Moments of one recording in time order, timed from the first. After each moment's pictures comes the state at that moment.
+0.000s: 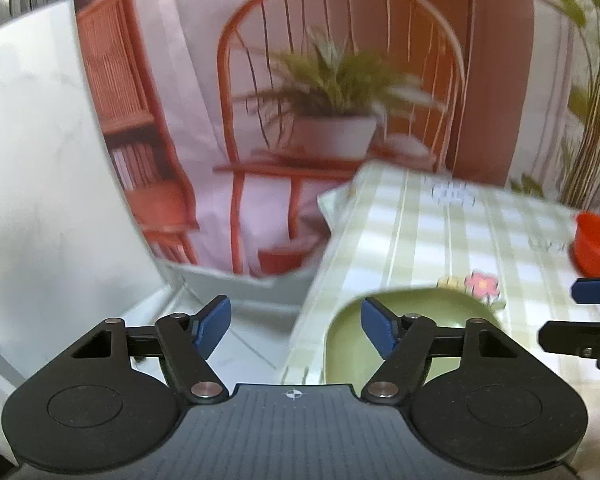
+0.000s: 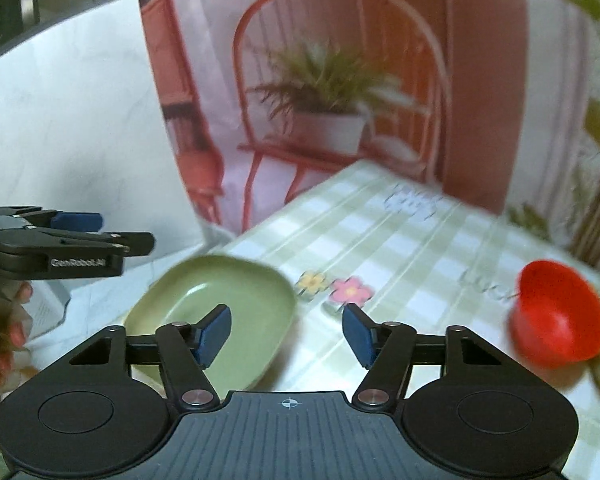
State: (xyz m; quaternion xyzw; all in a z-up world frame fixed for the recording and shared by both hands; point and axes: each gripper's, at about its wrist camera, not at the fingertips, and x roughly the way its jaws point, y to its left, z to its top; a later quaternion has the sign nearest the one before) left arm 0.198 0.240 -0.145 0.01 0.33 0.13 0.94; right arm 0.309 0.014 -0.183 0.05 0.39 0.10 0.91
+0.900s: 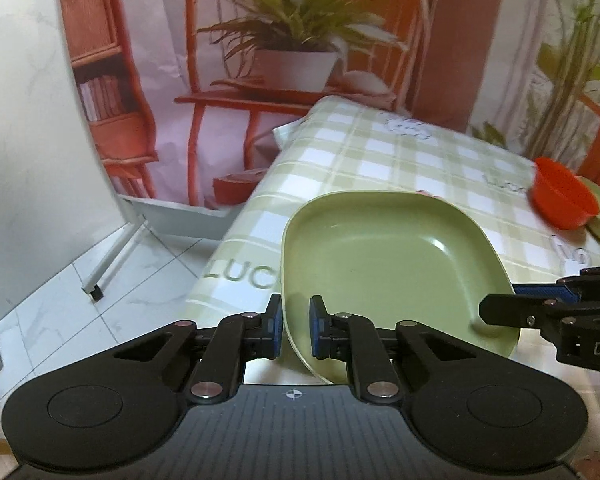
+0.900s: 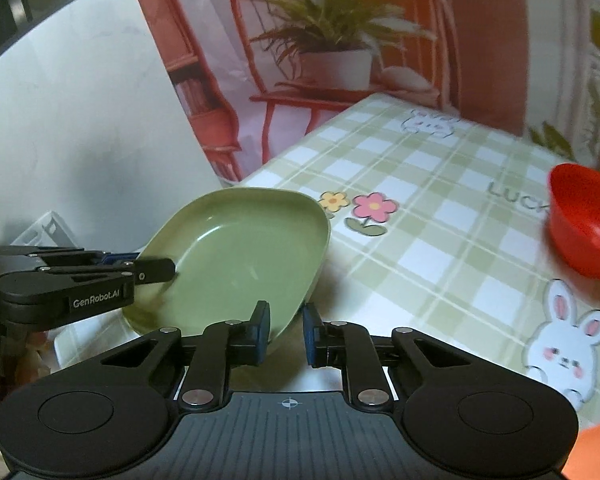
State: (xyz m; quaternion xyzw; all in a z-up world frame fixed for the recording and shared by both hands) left arm 0.157 0.198 -0.176 -0.04 0.38 0.08 0.92; right arm 0.267 -0.005 -0.203 0.10 0.43 0.11 0.89
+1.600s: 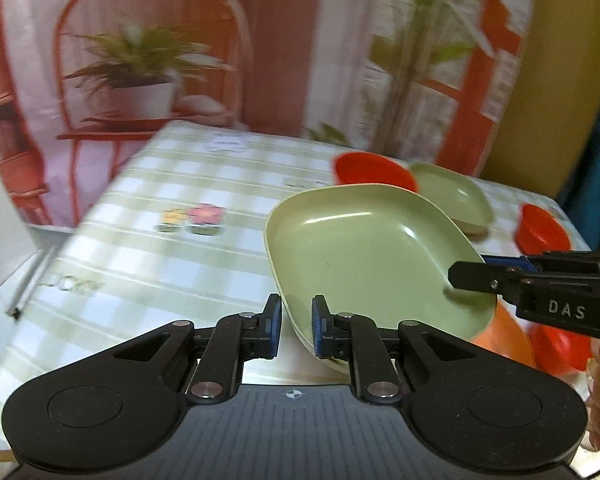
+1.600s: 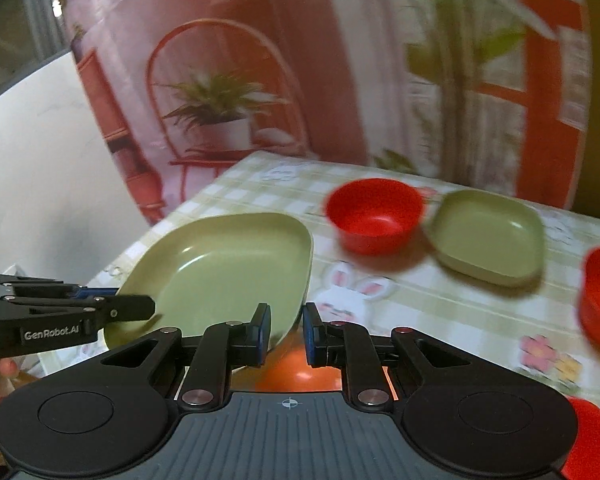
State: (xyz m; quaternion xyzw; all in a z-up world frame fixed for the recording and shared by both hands) left arm 0.120 0.037 -0.133 -0.03 0.37 -0.05 0.93; right arm 0.139 -0.152 -0.151 0.13 0.38 0.00 0.92
